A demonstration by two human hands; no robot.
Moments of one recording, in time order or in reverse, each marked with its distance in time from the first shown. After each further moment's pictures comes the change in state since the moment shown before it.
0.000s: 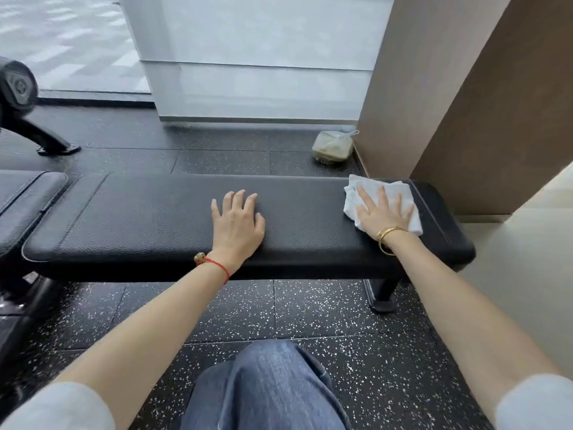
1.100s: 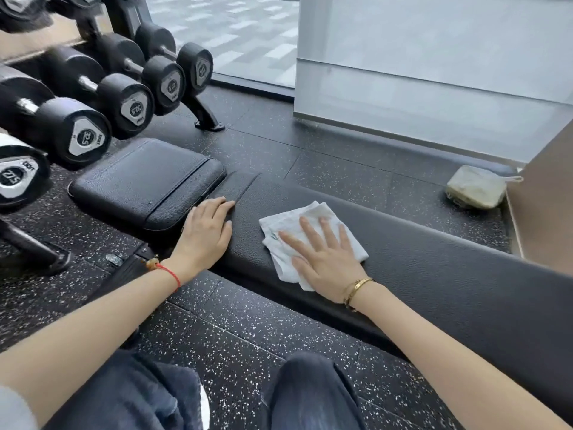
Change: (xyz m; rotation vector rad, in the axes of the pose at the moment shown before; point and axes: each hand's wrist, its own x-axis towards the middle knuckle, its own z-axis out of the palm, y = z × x) left_hand -0.037 -0.270 -0.092 0.104 0.050 -0.283; right_hand -0.058 -0.314 0.061 -0.127 0.015 -1.075
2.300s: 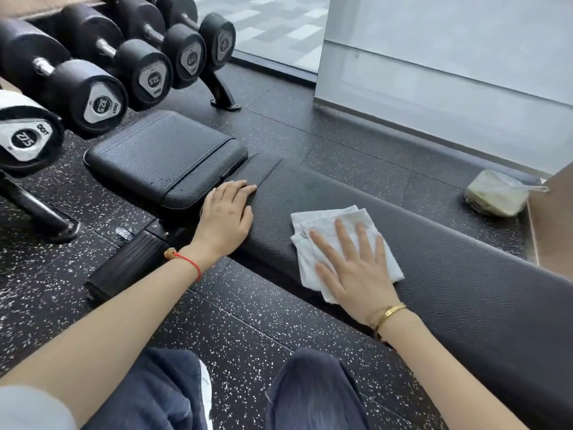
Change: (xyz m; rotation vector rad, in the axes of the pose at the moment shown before) left_hand -0.001 -0.010 0.015 -0.073 0.107 -0.024; right_hand -0.027 -0.017 -0.003 -0.066 0.004 0.138
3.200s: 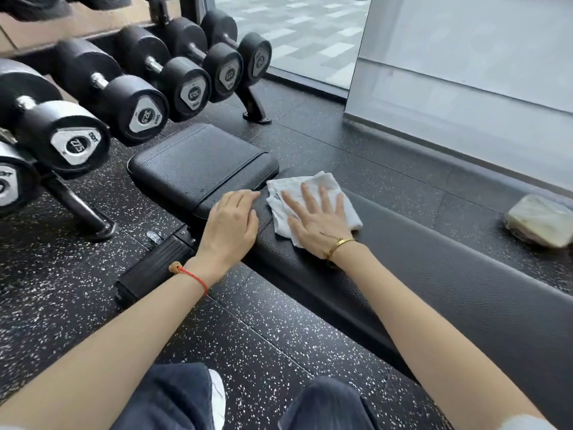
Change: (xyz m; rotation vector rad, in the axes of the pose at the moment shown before) left_hand -0.004 -0.023 -0.025 0.004 0.137 -0.076; right_hand 0.146 -0.068 -0.013 0.088 -0.025 -0.185
